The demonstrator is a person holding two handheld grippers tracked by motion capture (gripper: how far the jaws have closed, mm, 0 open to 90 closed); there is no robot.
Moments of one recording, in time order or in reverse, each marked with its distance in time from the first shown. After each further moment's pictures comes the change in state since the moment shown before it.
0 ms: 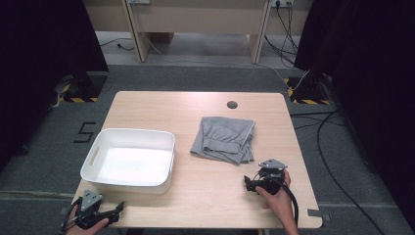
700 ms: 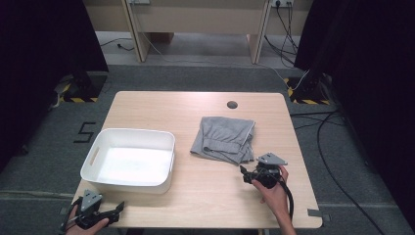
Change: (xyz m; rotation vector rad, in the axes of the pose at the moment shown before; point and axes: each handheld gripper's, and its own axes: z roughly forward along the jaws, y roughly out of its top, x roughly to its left) left arm 0.001 0.000 0.001 -0.005 -0.006 0.005; right arm 0.010 0.024 -0.008 -0.172 0.048 -0.025
